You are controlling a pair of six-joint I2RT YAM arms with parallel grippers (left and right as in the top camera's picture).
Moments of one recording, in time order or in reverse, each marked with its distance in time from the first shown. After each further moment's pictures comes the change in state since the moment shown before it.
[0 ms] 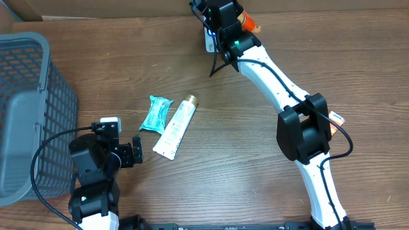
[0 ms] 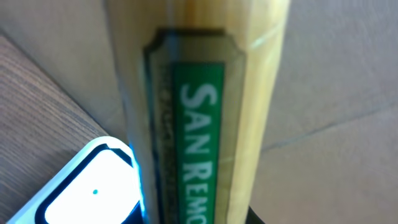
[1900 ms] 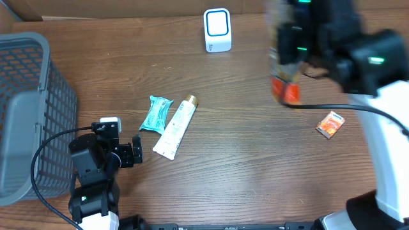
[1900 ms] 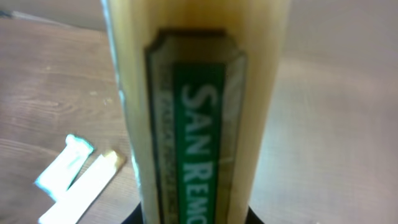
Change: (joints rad) left arm 0.000 0.000 0.000 0.000 0.000 0.000; right arm -0.145 -0.729 0.011 -1.198 -0.330 0.880
